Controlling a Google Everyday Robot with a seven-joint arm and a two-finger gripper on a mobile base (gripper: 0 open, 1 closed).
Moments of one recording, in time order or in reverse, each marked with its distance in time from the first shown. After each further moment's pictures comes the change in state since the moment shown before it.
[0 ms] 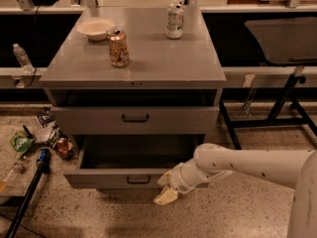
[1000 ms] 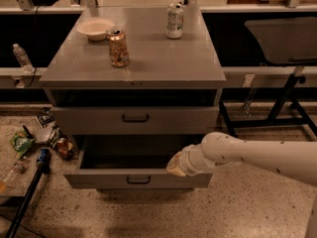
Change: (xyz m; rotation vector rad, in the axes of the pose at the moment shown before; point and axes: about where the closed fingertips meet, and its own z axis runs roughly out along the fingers) arm -0.018 -0.063 -0.068 0.282 0.053 -0.085
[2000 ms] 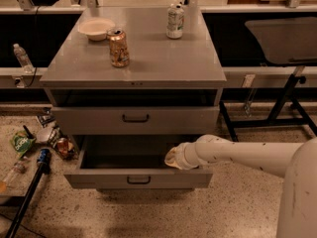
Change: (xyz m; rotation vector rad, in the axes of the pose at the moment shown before) arm 0.015 -0.052 0.054 0.102 -0.021 -0.256
